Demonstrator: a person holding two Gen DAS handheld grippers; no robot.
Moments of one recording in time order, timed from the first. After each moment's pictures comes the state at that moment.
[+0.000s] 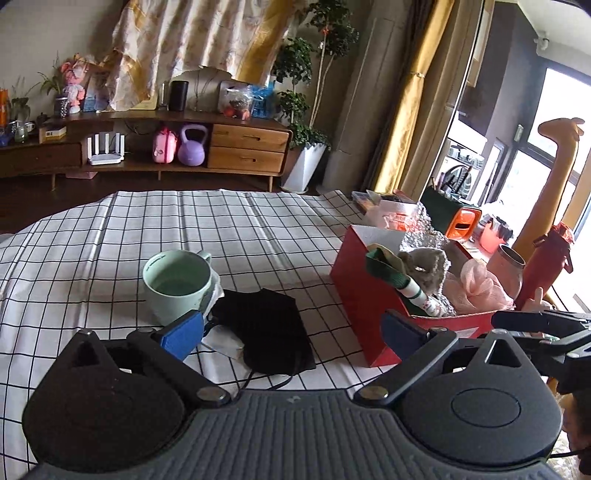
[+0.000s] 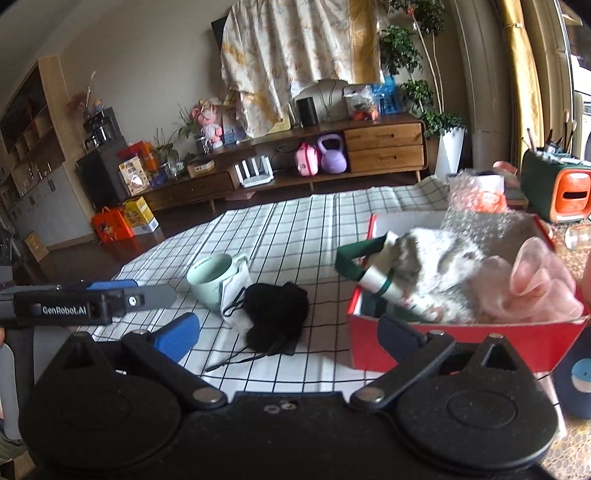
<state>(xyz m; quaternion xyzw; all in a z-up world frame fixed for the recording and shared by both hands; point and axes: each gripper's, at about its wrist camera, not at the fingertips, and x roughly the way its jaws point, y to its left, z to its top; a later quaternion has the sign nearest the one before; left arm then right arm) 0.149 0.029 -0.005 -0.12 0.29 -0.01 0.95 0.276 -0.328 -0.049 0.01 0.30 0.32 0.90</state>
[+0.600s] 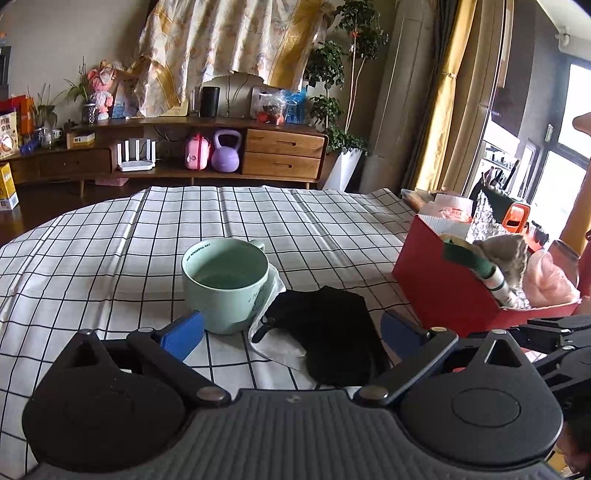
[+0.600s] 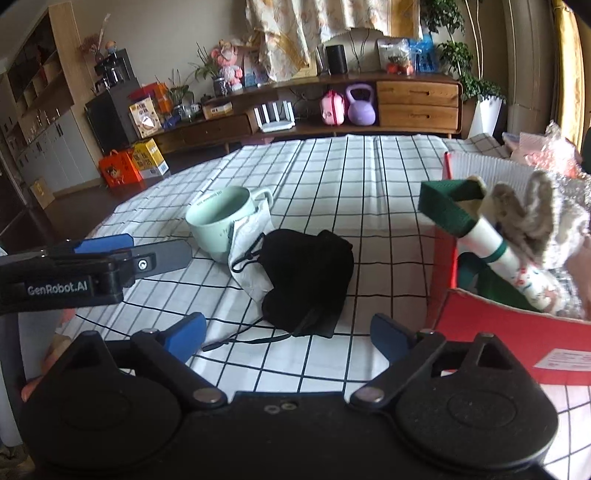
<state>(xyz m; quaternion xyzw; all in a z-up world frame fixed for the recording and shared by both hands) 0.185 0.056 -0.065 -0.09 0.27 0.04 0.96 0.315 -0.243 -0.119 -0.05 0.36 0.35 0.86</state>
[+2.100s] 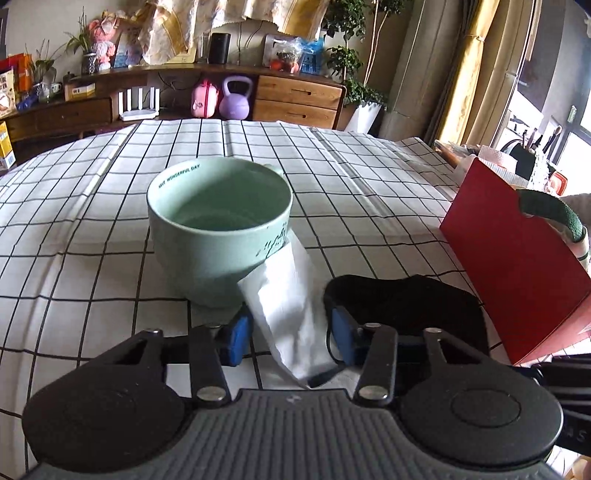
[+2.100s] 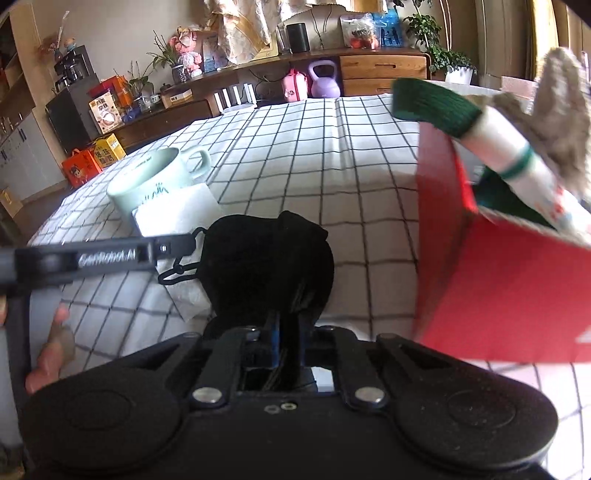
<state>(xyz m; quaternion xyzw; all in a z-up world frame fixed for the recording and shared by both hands) 0.254 0.072 -0.142 -0.12 0.35 0.05 0.93 0.348 -0.244 -0.178 -0.04 0.38 0.29 0.87</state>
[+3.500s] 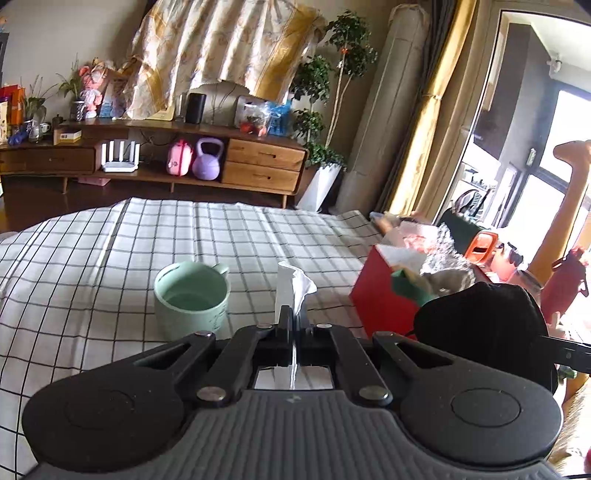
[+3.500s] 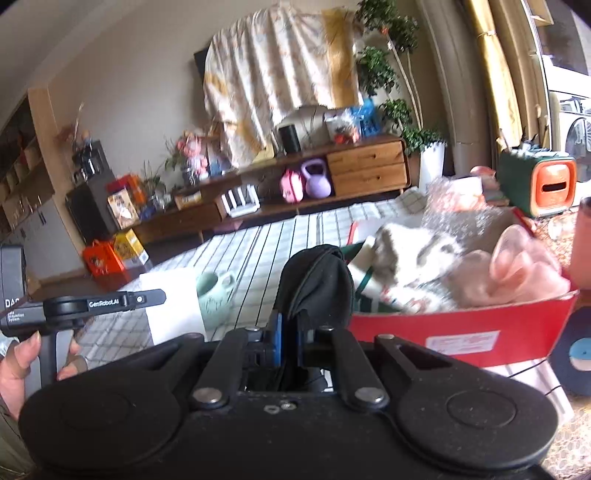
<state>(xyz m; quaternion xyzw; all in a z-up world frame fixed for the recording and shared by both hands) 0.168 0.040 -0.015 -0.13 0.25 0.00 0.96 0.269 -0.361 -0.060 0.05 0.25 0.30 0.92</state>
